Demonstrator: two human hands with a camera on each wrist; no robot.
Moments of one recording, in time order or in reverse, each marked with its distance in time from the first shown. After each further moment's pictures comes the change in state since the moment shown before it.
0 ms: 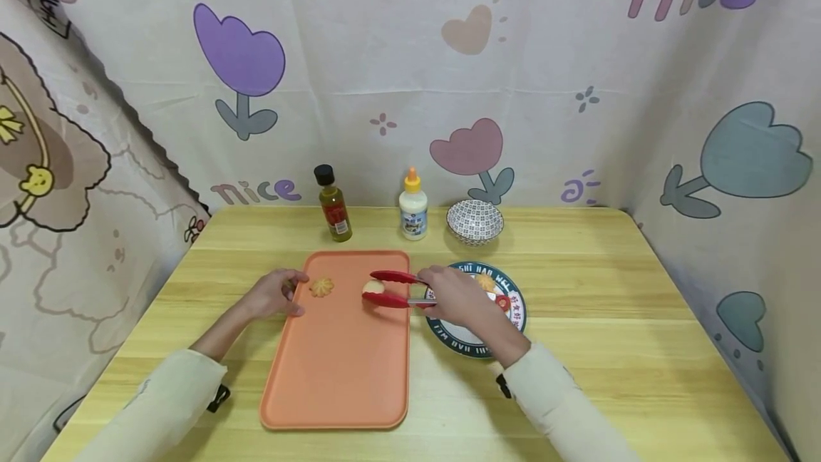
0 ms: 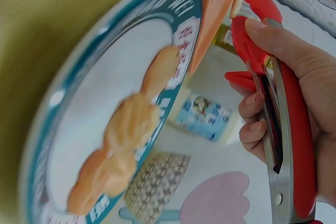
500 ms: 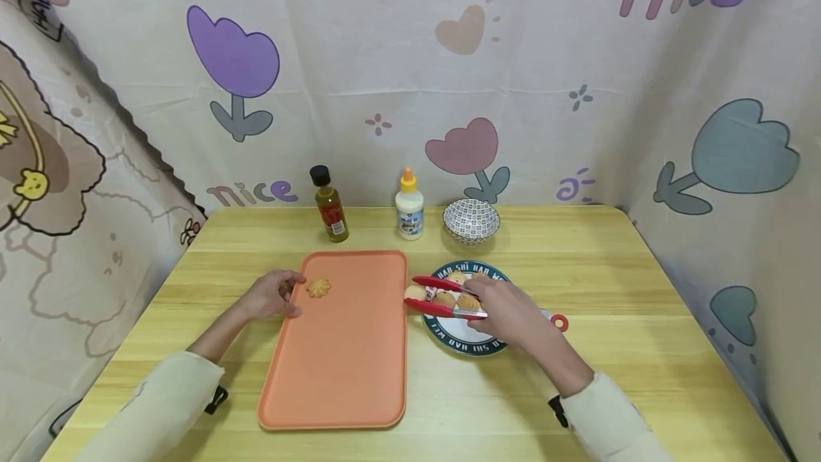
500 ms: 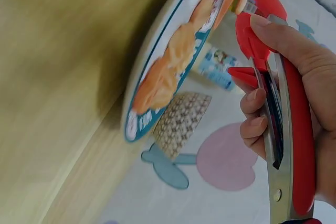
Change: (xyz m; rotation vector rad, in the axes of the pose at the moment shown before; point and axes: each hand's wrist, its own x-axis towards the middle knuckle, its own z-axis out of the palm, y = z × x) left_hand 0.002 0.000 0.001 0.027 0.005 -0.018; right_hand -0.064 0.040 -0.017 -0.006 0.009 0.088
